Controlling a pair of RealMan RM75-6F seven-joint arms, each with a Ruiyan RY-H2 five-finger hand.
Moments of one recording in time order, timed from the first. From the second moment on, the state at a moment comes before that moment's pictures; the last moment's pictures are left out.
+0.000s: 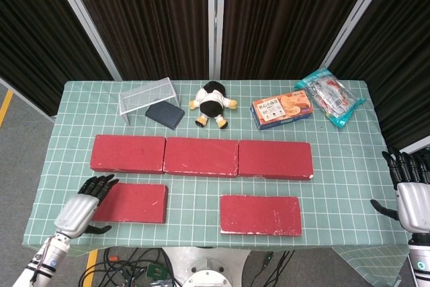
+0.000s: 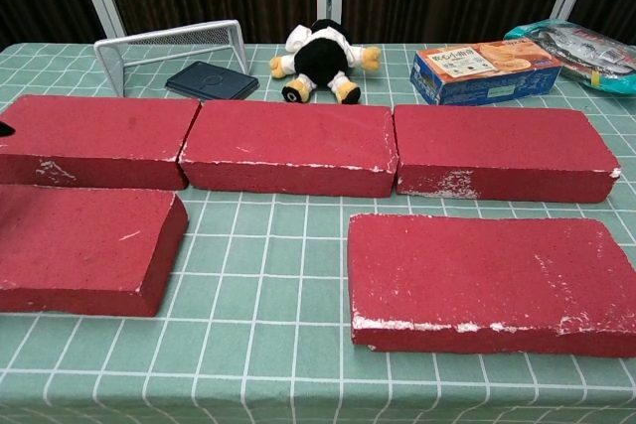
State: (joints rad) left arm -0.21 -1.16 0.07 -1.84 1.57 1.19 0.15; right arm 0.07 -1.03 0.09 -1.69 -1.49 1.50 -0.10
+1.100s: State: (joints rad) left arm -0.40 -1.27 0.01 -2.00 1.12 1.03 0.60; right arm 0.08 -1.05 0.09 -1.62 -1.45 1.47 -0.04
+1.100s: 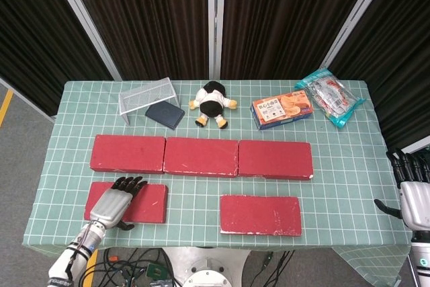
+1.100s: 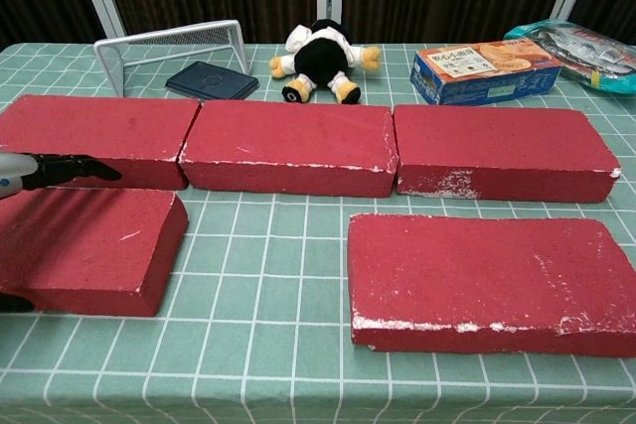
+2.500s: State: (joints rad) left arm -0.52 -1.34 0.04 -1.95 0.96 1.07 0.61; right arm 0.08 -1.06 0.10 -1.60 -1.43 1.45 -0.03
